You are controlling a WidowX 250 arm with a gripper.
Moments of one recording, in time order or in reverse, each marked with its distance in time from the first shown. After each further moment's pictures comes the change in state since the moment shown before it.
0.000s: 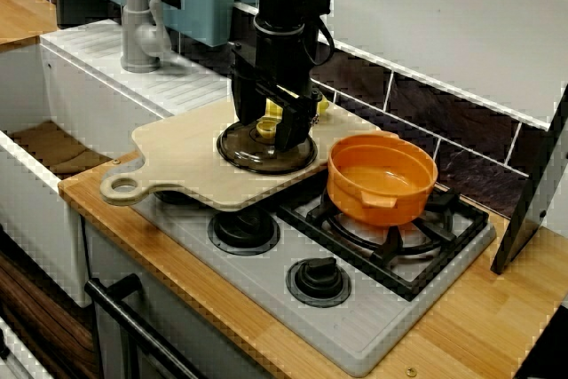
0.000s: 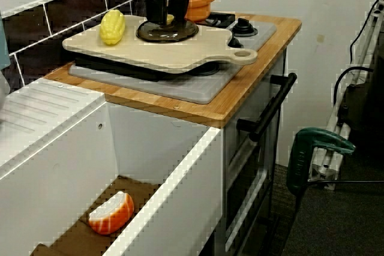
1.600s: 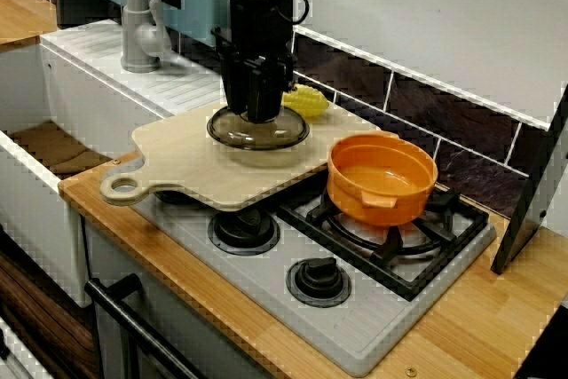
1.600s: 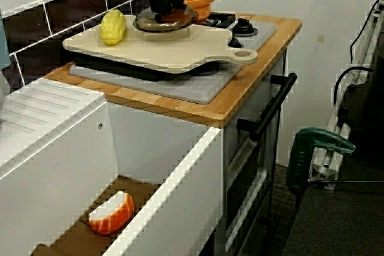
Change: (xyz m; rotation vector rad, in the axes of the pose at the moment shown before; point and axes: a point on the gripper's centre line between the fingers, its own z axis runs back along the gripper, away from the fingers) arm -0.006 0.017 0.022 -0.176 0.066 -0.036
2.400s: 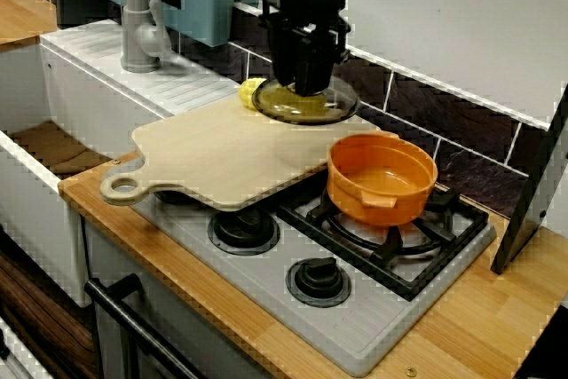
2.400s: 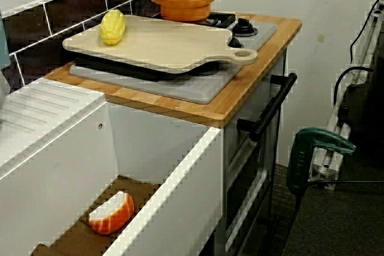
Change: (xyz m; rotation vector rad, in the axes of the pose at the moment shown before) arm 0.021 -0.044 0.034 0.033 -0.054 -0.079
